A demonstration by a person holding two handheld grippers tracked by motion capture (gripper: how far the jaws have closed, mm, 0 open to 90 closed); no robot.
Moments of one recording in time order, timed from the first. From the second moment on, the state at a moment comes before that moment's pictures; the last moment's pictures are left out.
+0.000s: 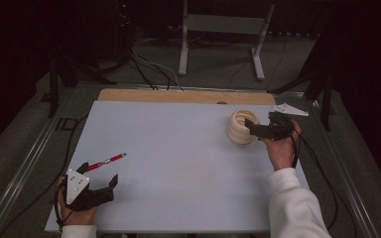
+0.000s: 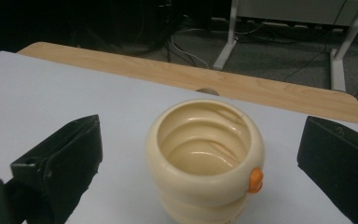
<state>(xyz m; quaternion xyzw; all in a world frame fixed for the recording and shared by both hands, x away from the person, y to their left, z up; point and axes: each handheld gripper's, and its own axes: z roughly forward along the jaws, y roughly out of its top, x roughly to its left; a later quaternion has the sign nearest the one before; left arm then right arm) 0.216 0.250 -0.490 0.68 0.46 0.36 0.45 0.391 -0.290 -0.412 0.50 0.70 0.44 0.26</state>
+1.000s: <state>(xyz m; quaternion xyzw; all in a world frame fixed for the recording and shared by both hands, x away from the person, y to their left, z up) 0.216 0.250 -0.491 0.68 0.46 0.35 0.45 0.456 -0.303 -0.456 0.61 0.69 0.34 0.19</state>
